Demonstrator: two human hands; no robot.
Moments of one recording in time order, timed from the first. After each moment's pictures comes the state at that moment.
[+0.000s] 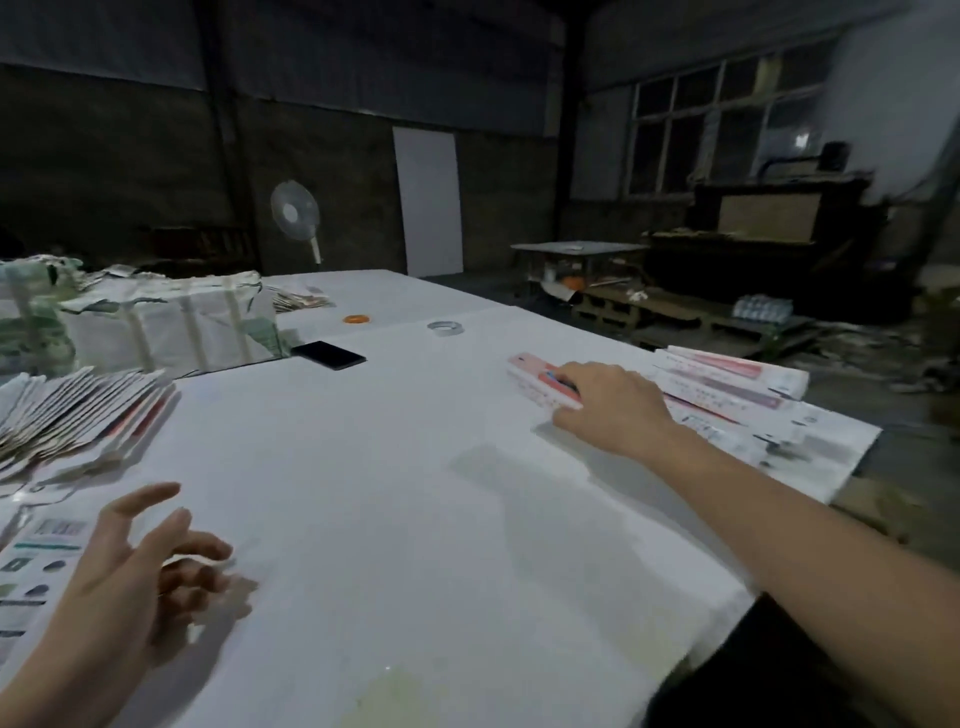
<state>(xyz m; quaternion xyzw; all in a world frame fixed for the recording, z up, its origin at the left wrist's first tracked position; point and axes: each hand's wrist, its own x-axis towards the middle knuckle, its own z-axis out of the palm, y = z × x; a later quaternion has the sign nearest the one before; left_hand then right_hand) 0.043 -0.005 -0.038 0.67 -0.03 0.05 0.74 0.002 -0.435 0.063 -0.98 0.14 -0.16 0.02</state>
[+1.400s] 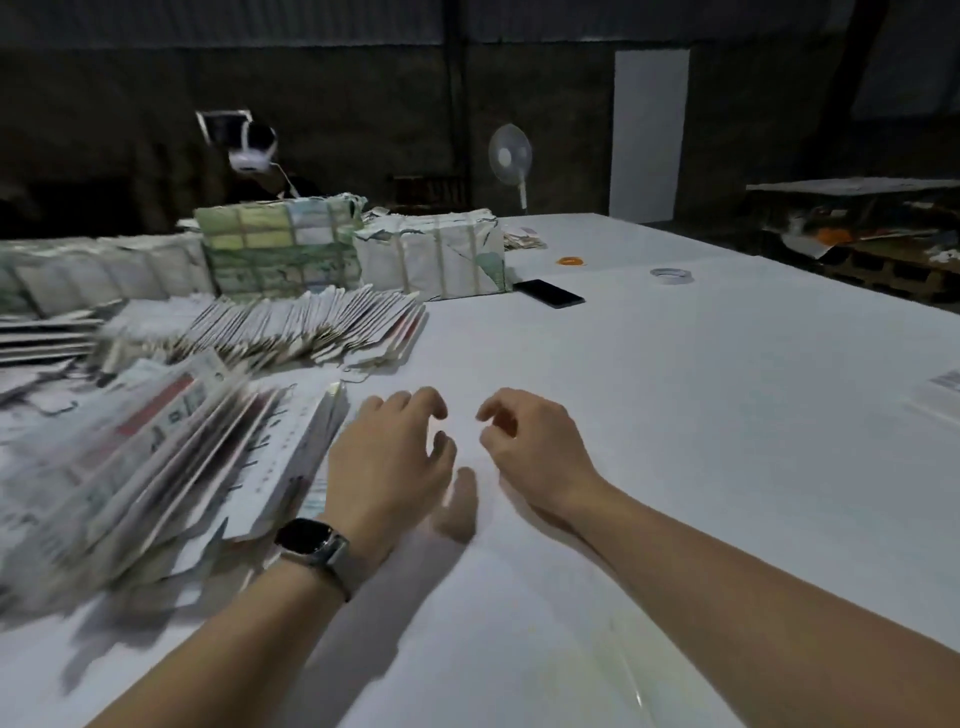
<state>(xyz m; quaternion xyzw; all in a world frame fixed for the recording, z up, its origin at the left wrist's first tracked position) 0.007 -0.005 -0.003 0.95 -0.05 0.26 0.14 0.047 -0.163 -0.020 -0.89 -0.14 -0.17 0.41</state>
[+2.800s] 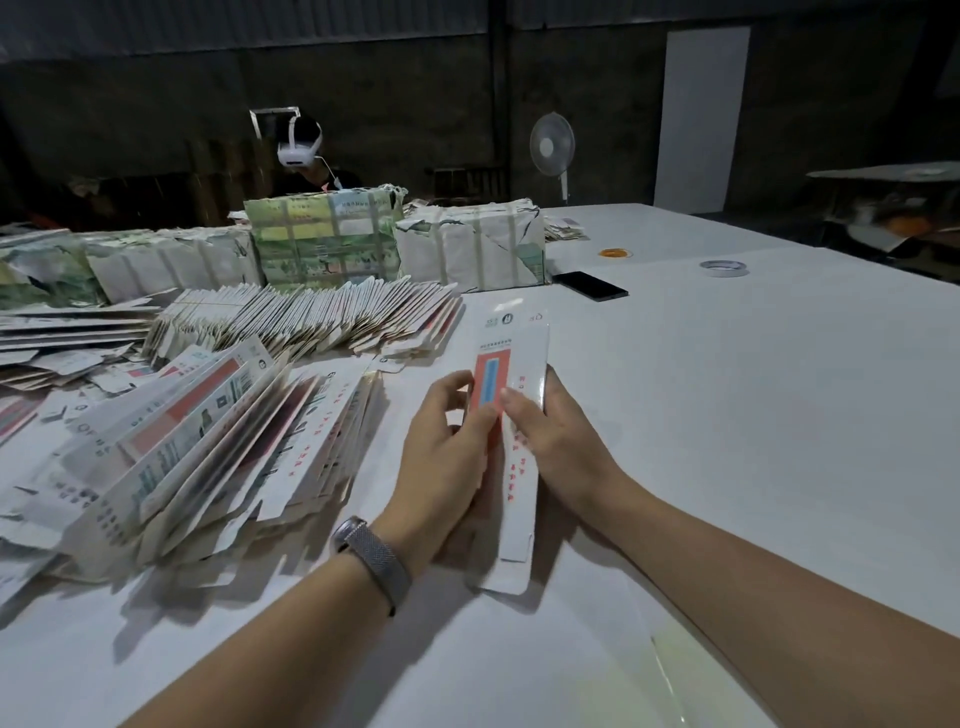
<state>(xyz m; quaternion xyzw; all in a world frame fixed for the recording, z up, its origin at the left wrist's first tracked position) 0.010 -0.020 -0.017 0.73 -0.01 0.18 0.65 0.044 -0.146 -0.022 -0.70 -0.22 -0.03 0.68</state>
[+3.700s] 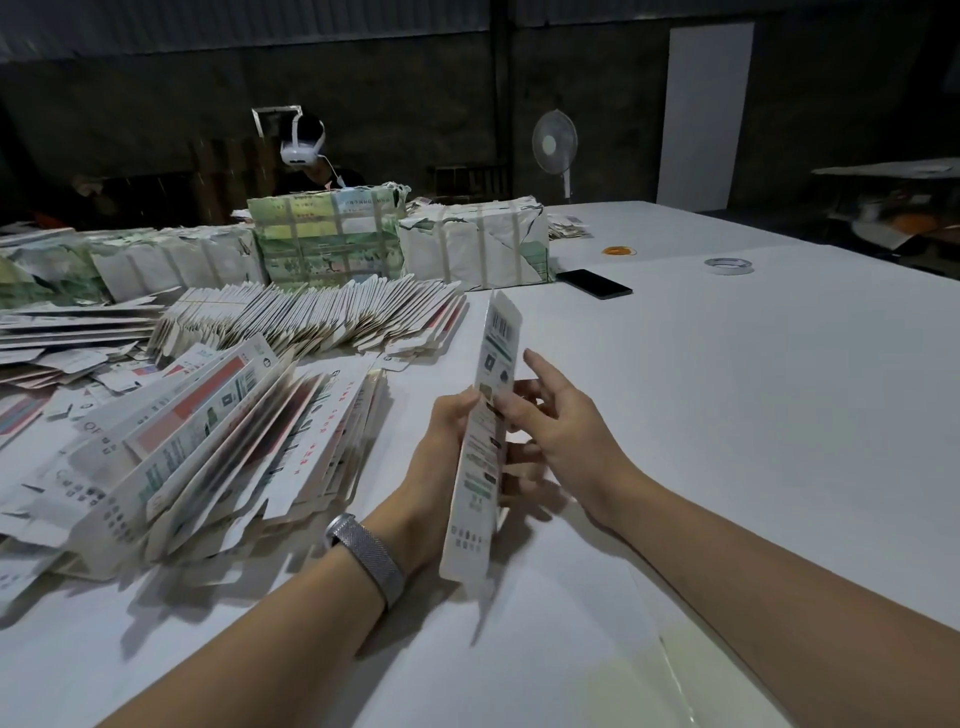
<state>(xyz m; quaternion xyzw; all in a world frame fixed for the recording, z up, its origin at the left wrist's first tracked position) 0.009 -0.010 -0.011 0.55 -0.09 -0.14 0.82 0.047 -0.150 -0.020 -0.65 -0.20 0.03 0.73</state>
